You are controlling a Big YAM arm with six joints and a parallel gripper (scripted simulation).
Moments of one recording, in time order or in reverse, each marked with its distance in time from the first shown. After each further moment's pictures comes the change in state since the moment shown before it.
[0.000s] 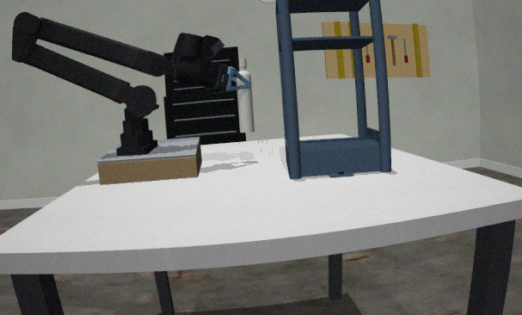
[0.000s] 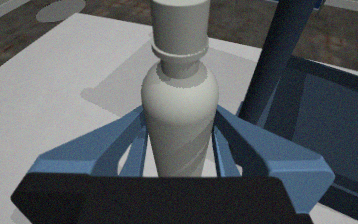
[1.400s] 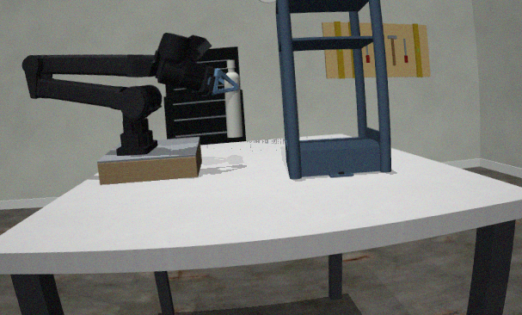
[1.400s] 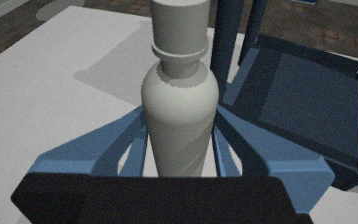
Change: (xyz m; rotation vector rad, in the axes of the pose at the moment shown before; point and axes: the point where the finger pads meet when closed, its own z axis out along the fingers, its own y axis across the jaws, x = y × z) arm 0.020 -0.037 -0.048 -0.001 0.004 0.014
